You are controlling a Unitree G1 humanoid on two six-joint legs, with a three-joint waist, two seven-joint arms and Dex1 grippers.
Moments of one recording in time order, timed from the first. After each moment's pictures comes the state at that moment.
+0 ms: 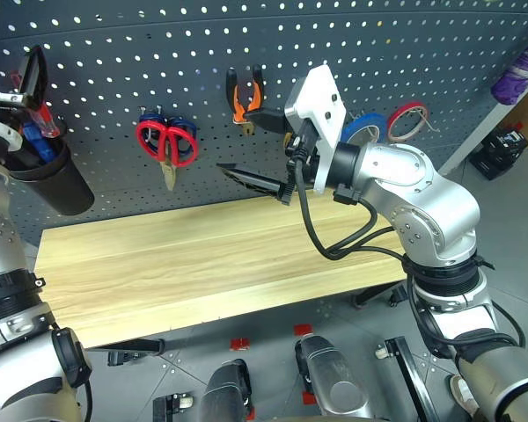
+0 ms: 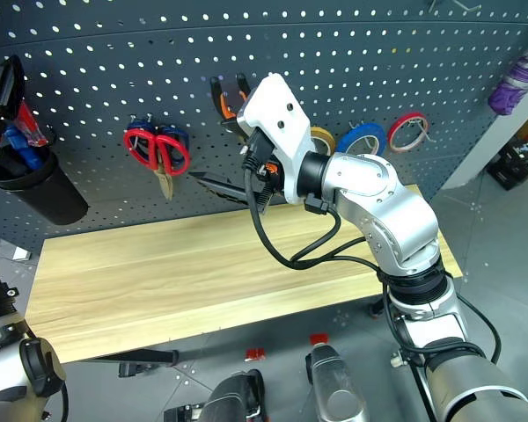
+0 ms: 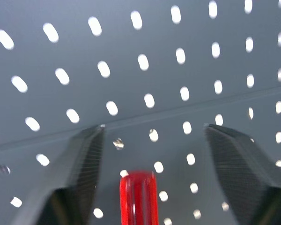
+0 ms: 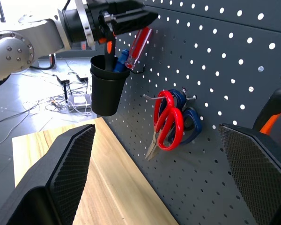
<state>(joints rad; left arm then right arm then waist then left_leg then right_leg) -0.65 0.78 0.52 0.14 -0.40 0.17 -0.38 -0.92 -0.28 0.20 -0.35 0.42 0.77 0.63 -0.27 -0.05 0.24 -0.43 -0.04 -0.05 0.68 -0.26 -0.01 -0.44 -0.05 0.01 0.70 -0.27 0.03</state>
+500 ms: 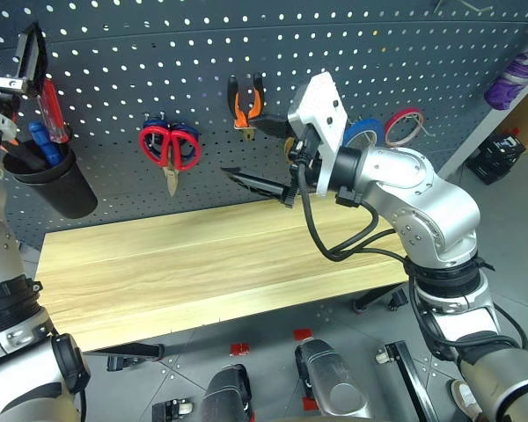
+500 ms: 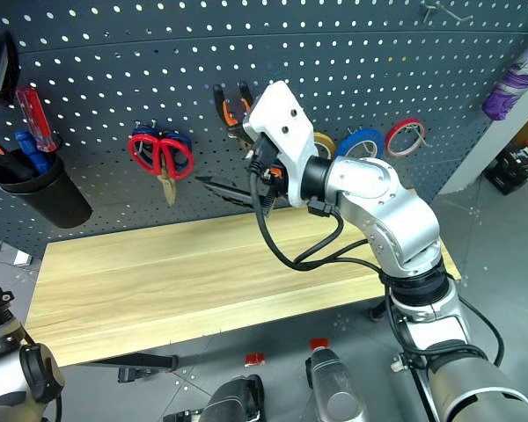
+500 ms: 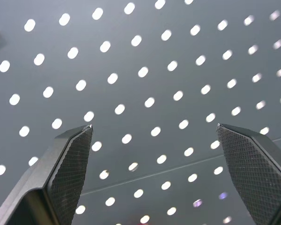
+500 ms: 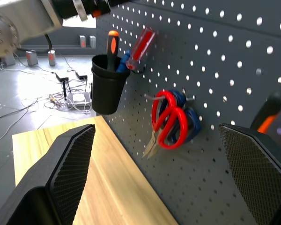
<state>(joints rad) -0.61 0.77 0.52 -0.11 -0.44 0.29 -0.31 -0.88 -0.29 0.20 -0.34 0.42 0.77 0.64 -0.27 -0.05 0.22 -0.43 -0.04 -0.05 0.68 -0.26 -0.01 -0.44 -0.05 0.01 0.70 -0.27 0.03</state>
